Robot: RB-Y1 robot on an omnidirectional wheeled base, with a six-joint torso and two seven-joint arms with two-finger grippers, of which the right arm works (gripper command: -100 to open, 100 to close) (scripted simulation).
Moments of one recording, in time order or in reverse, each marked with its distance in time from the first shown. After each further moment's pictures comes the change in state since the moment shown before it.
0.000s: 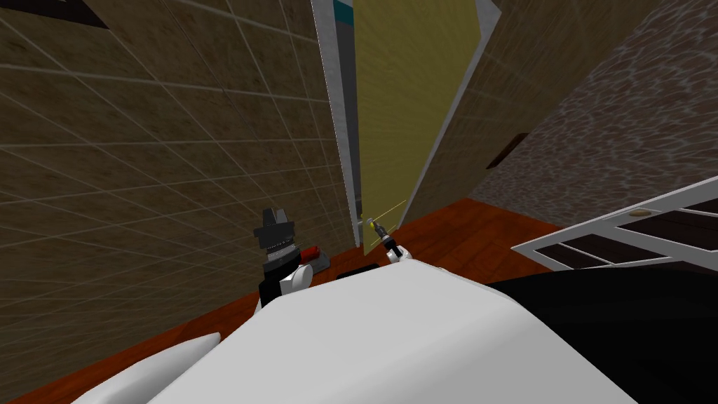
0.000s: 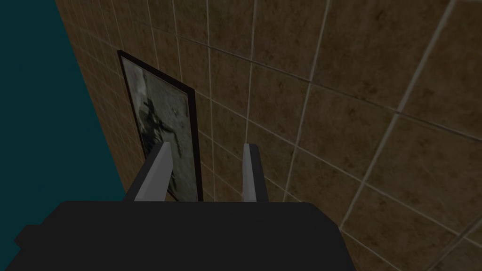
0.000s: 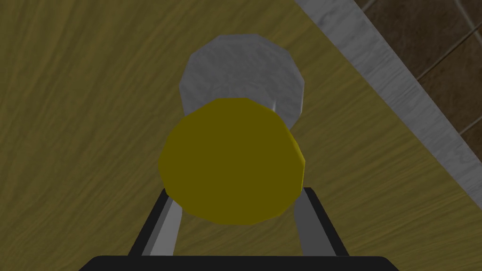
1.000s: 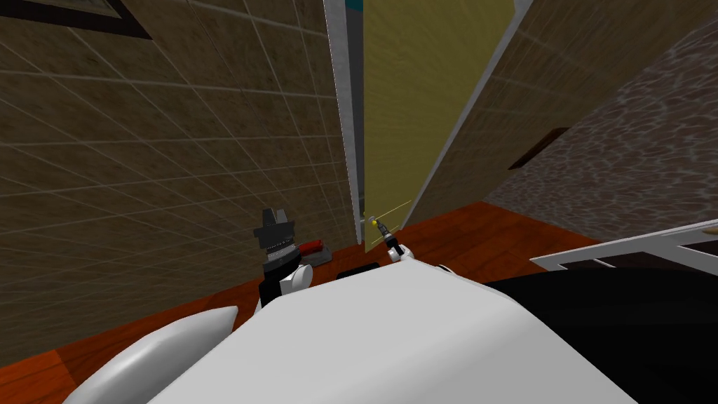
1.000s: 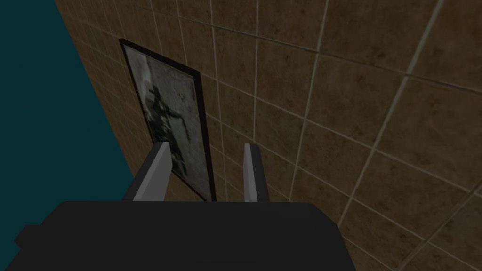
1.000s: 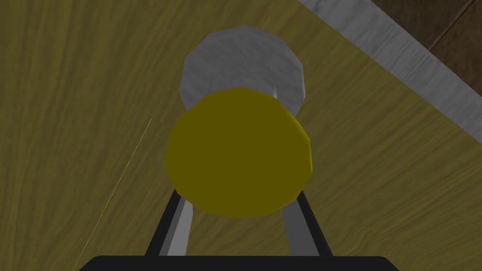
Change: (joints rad) arm -0.023 -0.025 -0.016 0.026 -0.065 -0.004 -0.139
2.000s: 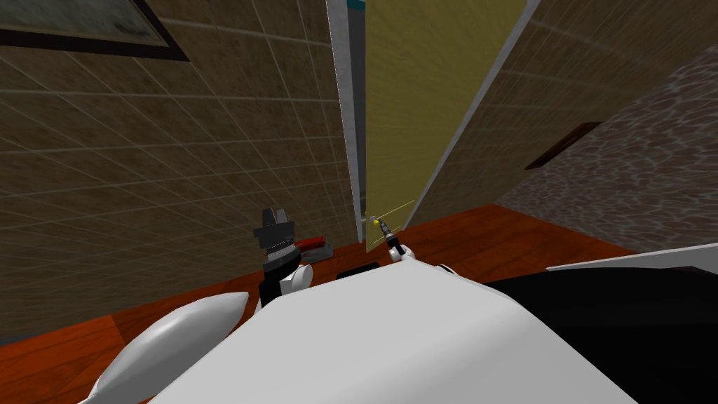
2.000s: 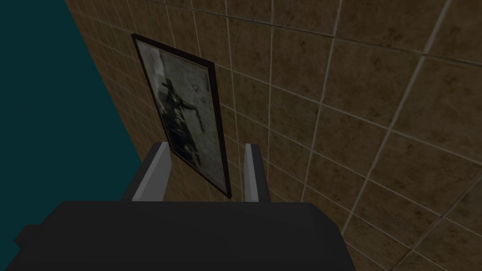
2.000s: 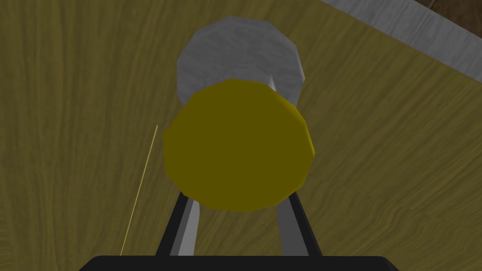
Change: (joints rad) arm -0.004 -0.012 -0.003 0.015 -0.055 0.003 -0.135
